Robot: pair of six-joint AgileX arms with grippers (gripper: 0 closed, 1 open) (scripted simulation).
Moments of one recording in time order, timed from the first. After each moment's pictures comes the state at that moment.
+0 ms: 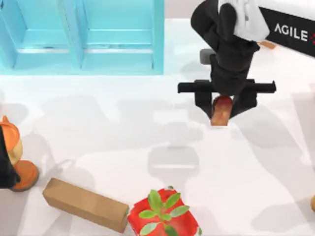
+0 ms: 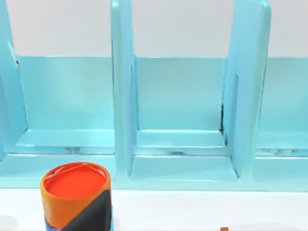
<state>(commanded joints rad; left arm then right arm) 0.00 0.00 0.00 0.00 0.00 0.00 0.49 2.26 1.87 -1.18 0.00 0.52</state>
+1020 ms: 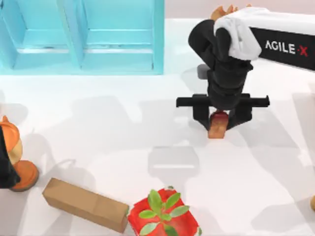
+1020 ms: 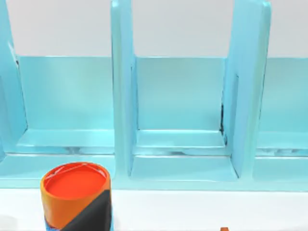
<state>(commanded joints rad) 0.00 0.00 0.00 0.00 0.00 0.00 0.49 2.29 1.77 -1.04 0.01 0.52</state>
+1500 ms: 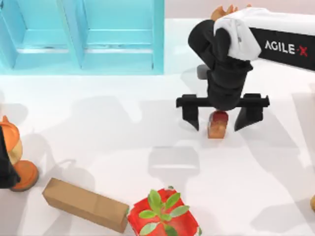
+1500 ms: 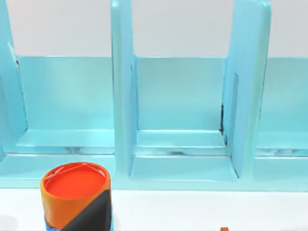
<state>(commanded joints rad) 0.00 0.00 0.00 0.00 0.00 0.00 0.49 2.29 1.77 -1.04 0.01 0.52</state>
